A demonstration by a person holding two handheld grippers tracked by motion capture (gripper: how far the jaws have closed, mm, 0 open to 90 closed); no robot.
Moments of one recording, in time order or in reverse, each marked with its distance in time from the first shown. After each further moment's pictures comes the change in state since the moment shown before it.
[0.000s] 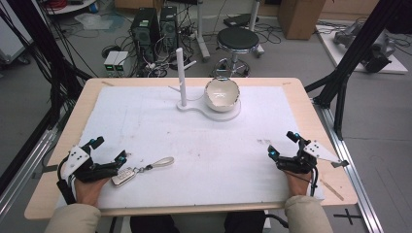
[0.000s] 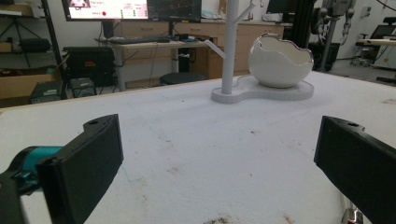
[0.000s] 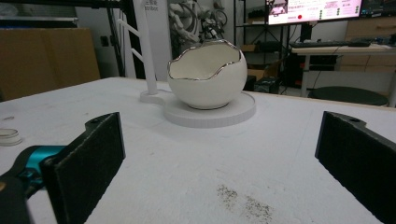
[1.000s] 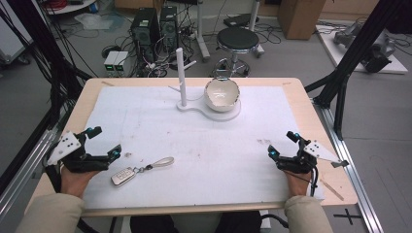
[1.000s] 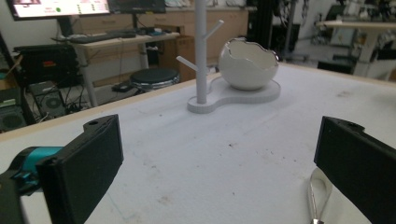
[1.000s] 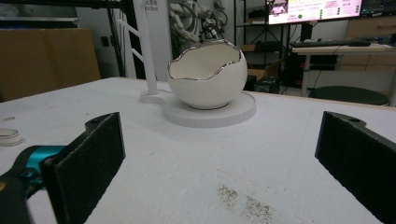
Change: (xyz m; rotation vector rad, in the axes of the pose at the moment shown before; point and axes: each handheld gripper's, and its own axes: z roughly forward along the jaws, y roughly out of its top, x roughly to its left) left arm 0.014 0.057 0.003 0.077 -0.169 0.064; right arm 0.000 0.000 0.000 -0.001 0.000 0.003
